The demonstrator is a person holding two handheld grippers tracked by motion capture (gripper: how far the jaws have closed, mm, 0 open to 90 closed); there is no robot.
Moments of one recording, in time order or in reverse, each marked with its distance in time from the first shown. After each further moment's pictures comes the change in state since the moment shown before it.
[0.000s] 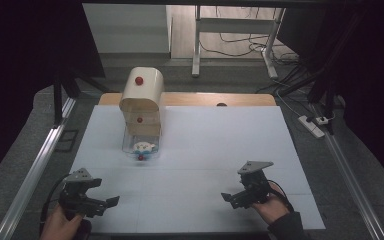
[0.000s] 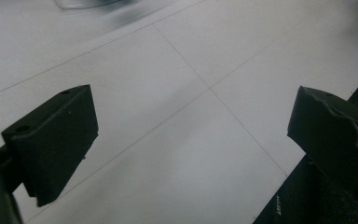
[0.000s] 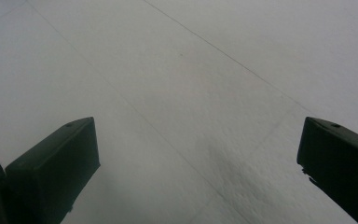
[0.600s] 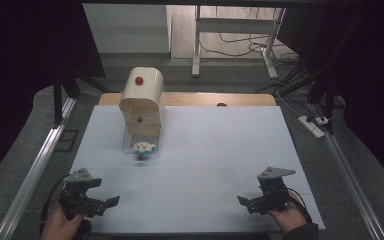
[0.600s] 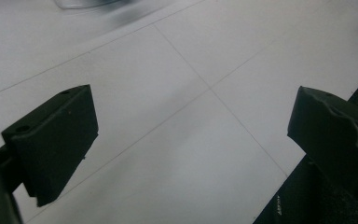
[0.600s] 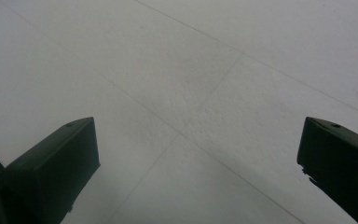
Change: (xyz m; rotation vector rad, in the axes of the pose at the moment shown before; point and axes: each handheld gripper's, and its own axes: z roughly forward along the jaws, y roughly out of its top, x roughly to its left) left arm 0.000 0.000 0.000 0.002 0.001 0.001; right arm -0.014 -0.032 -0.031 -0.016 -0.074 0.103
